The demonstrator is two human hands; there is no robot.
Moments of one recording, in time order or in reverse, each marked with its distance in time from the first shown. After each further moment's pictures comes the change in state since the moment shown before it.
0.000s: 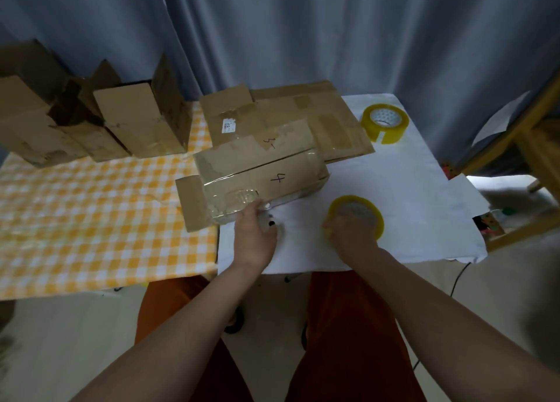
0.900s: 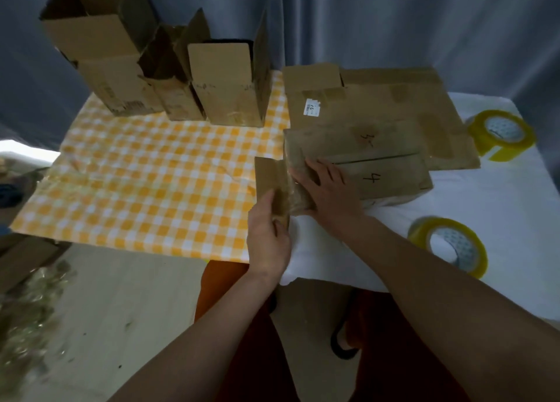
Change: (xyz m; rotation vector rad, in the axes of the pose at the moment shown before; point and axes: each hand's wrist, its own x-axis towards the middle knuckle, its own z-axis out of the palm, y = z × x) left_hand 0.020 -0.092 -0.068 -0.080 0.285 0.032; right_hand 0.095 -0.167 0.000 -0.137 0.277 -0.542
